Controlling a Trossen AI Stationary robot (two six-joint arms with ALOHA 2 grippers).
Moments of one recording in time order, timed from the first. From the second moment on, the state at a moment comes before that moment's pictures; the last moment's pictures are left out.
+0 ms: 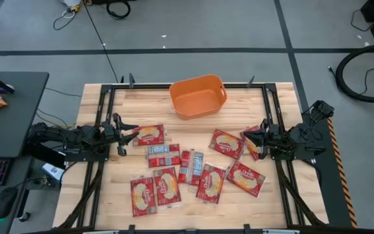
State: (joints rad) left arm -0.19 0.03 0.01 0.16 -0.45 0.09; right arm 0.66 0.01 0.01 0.08 0.94 0.20
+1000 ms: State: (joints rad) left arm -0.19 0.03 0.01 0.40 -0.45 -0.20; right arm 0.66 0.01 0.01 0.08 0.94 0.20
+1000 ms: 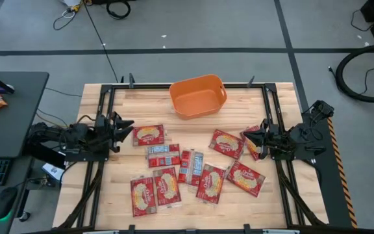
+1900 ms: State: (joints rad) left arm -0.19 0.76 0.48 -0.33 -0.47 -0.29; right arm 0.66 0.01 0.01 0.08 0.94 0.20
